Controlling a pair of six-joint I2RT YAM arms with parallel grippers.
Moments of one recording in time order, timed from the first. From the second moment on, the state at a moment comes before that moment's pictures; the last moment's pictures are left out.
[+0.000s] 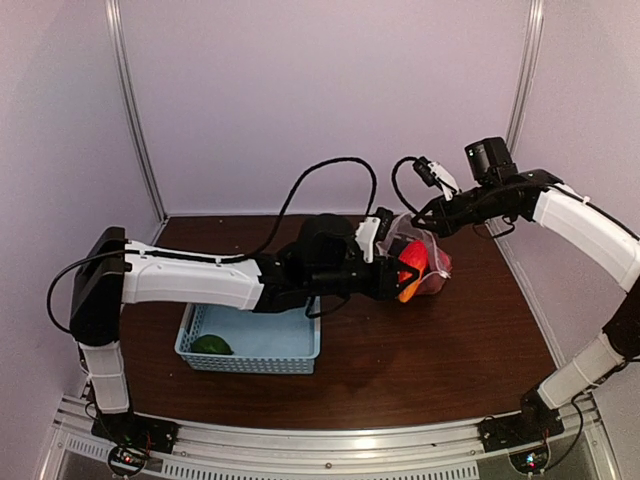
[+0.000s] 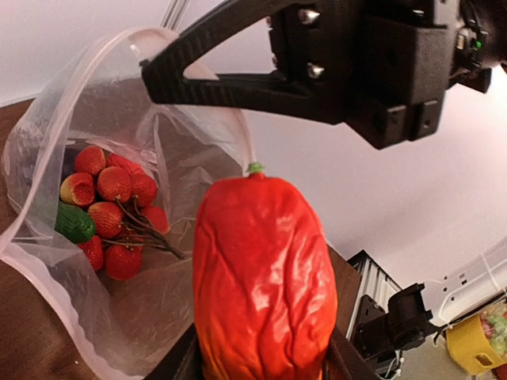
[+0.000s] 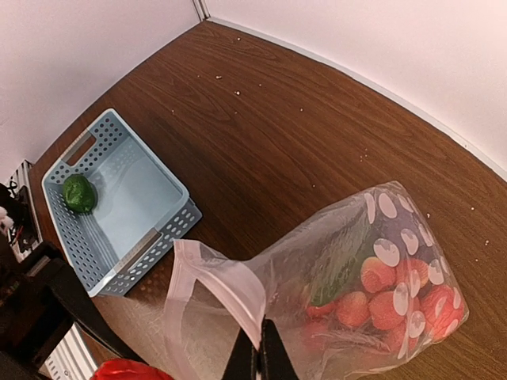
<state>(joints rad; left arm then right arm) -1.13 1.93 1.43 0.24 0.10 -0.51 0.40 1.46 1.42 -0.68 -0.42 -0.12</state>
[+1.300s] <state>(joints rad) -1.29 1.81 1.53 0.06 -0.20 -0.59 0.39 1.39 1.39 -0.66 -0.44 -0.10</state>
